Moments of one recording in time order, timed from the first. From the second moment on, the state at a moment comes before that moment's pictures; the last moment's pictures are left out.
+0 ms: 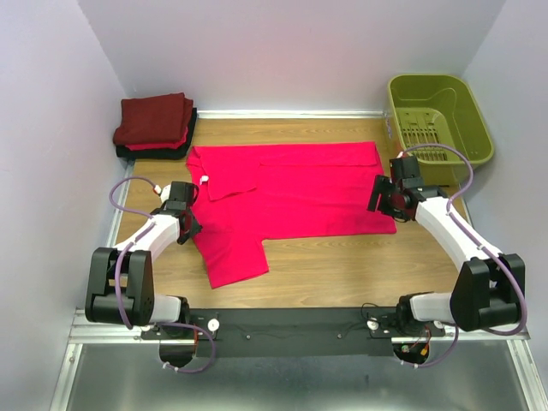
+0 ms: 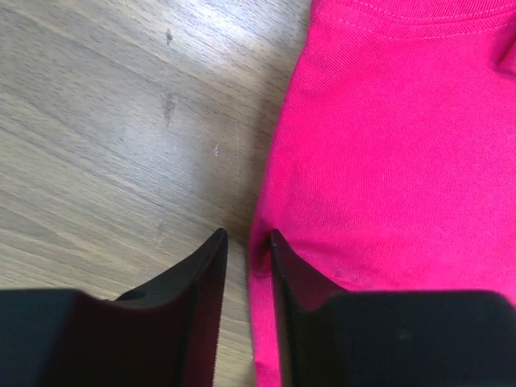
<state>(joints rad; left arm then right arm) -0.09 1.36 0.65 -0.38 -0.25 -0.57 0.15 1.32 0.91 -0.57 0.12 0.37</state>
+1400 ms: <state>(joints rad) -0.09 1.37 0.65 -0.35 -0.23 -0.55 -0.07 1.44 0.71 -0.39 0.08 0.56</state>
